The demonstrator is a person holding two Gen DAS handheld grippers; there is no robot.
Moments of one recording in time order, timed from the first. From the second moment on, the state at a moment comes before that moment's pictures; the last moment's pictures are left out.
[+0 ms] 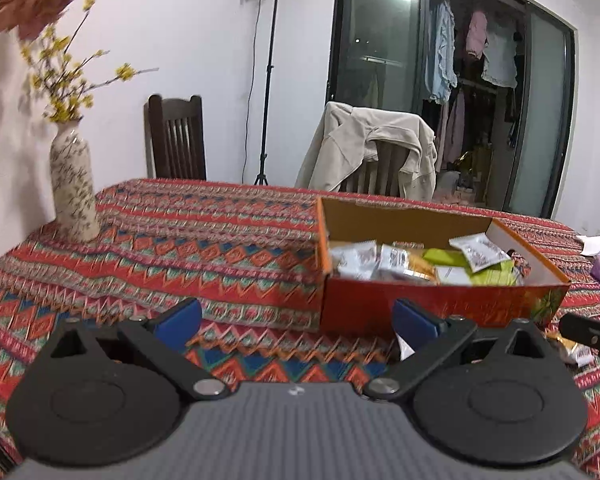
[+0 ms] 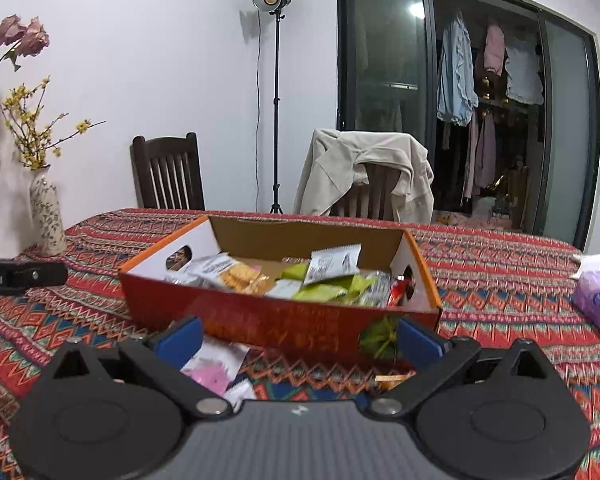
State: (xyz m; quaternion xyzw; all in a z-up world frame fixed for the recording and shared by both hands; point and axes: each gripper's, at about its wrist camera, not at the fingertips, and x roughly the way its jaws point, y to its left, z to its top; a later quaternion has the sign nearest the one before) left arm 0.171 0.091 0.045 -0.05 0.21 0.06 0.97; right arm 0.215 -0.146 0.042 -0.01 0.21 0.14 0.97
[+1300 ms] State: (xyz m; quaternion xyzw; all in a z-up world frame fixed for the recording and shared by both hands) left arm 0.133 0.115 0.012 -0.08 0.25 0.06 0.96; right arm 0.200 -0.098 0.001 -0.03 0.27 0.21 0.94
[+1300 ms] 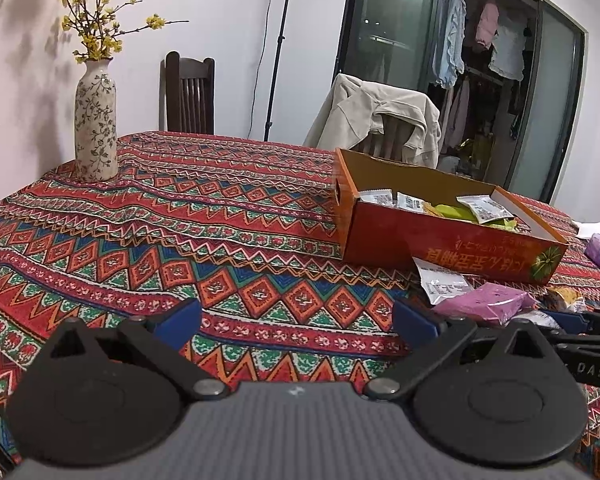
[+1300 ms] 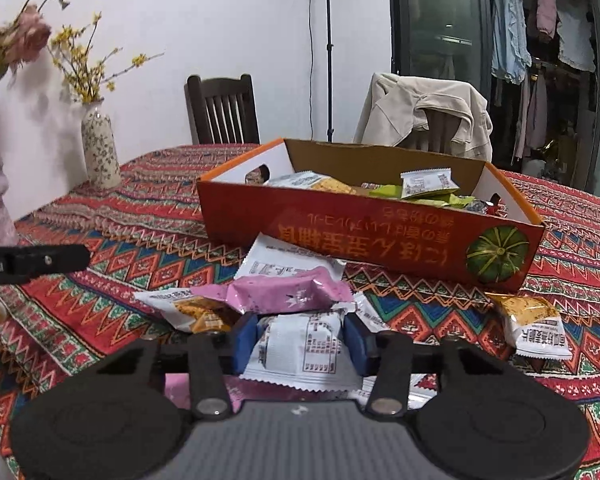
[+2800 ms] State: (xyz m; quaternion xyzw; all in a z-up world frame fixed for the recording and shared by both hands) left arm 0.201 0.028 -0.026 0.00 0.36 0.03 0.93; right arm 0.188 -0.184 0.002 0.06 0.22 0.17 0.96
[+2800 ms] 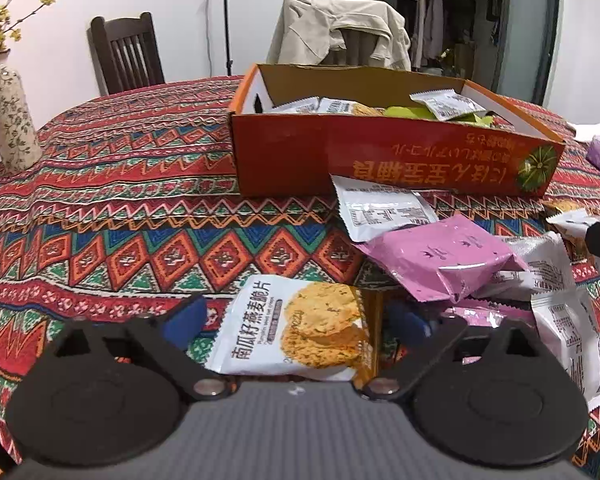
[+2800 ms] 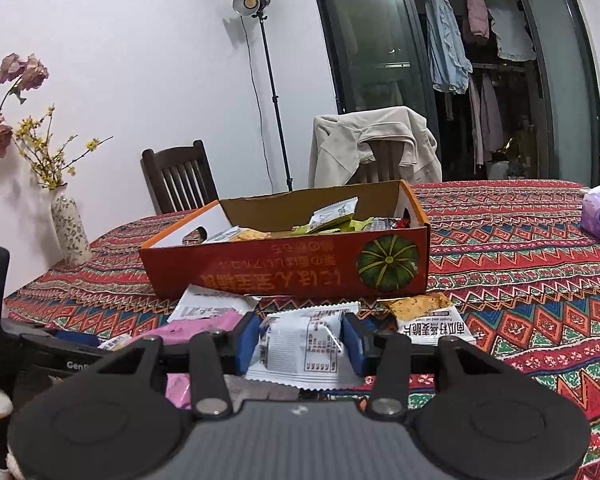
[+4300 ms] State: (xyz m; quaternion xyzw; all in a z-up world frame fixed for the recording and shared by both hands) left arm 0.217 0.016 0.083 -0.01 0.20 0.03 0.98; right arm 0.238 -0.178 0.068 0.03 0.13 0.17 0.98
